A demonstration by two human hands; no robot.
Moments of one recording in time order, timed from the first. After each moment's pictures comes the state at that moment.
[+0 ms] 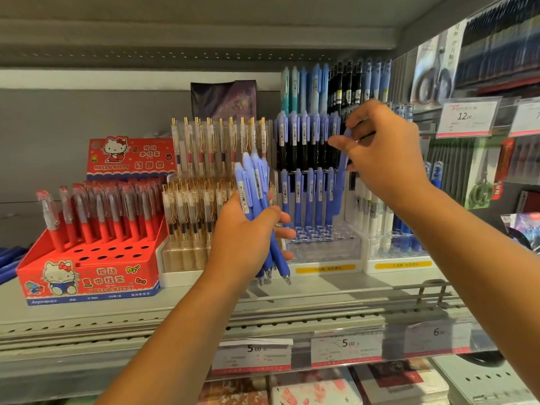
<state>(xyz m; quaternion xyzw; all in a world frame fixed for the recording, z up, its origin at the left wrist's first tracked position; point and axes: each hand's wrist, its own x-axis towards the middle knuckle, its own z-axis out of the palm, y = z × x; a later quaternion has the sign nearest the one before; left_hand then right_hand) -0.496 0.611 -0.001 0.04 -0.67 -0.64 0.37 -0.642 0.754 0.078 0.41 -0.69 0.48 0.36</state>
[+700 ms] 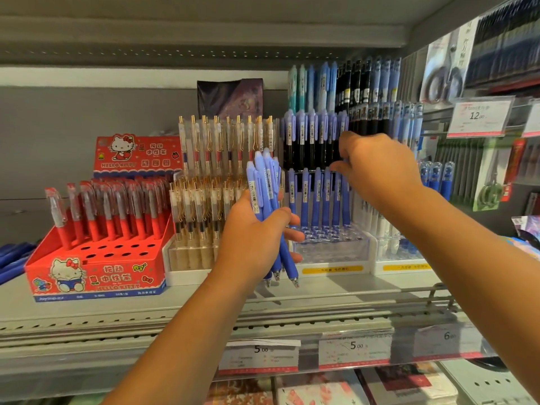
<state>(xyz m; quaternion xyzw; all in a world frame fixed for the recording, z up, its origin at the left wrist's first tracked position) -0.496 0.612 -0.002 0.03 -0.67 -0.64 0.36 -0.649 0.740 0.071 0.38 -0.81 0.13 0.43</state>
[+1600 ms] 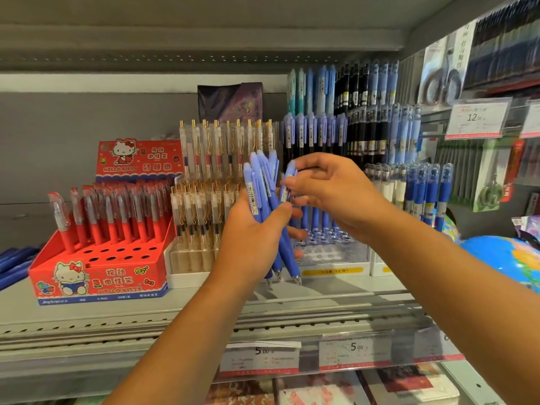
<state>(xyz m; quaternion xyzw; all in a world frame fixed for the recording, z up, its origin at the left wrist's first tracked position) -0.490 0.616 0.002 0.01 -0.68 -0.64 0.37 -0.603 0.715 0.050 0.45 -0.61 0.65 -0.06</state>
